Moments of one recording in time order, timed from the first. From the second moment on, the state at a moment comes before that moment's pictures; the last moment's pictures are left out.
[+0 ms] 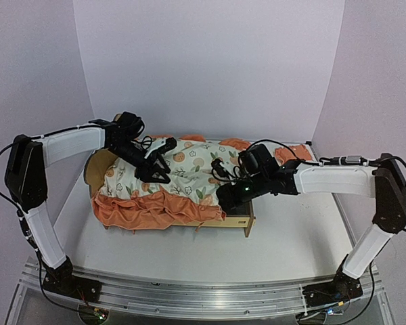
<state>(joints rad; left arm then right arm) -0.48 1.80 1.47 -0.73 0.76 0.76 0.81 1.67 1.14 -0.25 -0.42 0.32</state>
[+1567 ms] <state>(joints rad) -0.80 1.62 1.09 -0.32 0.48 0.84 1.15 1.40 0.98 -0.39 -0.08 0.71</state>
